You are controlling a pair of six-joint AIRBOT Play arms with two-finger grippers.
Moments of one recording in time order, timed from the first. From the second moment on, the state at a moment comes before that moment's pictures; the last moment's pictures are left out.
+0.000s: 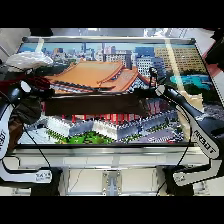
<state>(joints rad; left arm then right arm) 0.19 -1.48 1.14 1.42 -0.76 -1.49 0.19 -1.57 1.14 -1.15 0.53 1.50</state>
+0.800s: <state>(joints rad) 0.14 -1.33 1.19 1.45 -0.70 -1.50 0.02 -1.36 1.27 -1.26 0.70 1.55</state>
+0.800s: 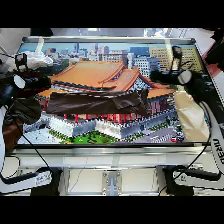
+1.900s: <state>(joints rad) -0.29 -1.80 1.96 1.45 -1.28 -1.43 -0.28 -1.81 1.29 -0.64 1.12 1.17</state>
